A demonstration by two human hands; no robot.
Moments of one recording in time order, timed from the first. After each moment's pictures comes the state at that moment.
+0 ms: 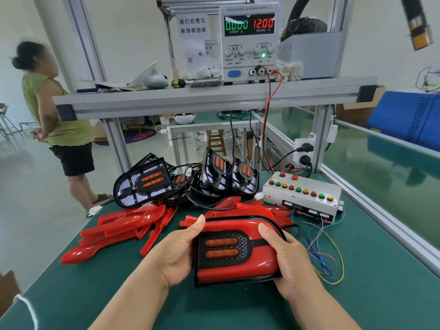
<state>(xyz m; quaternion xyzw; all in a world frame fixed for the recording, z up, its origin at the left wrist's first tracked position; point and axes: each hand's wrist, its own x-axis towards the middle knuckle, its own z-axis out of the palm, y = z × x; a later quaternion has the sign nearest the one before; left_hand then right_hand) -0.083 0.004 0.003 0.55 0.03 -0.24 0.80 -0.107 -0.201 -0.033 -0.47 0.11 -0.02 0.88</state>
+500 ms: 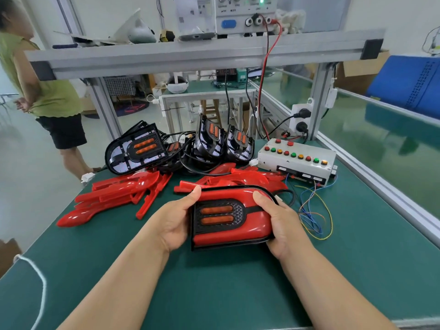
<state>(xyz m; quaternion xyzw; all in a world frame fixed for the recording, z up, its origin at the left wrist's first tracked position) -0.091 -0.001 -0.010 0.55 0.07 -0.25 0.79 -0.109 -0.203 -0.049 -0.44 0.12 0.00 0.89</state>
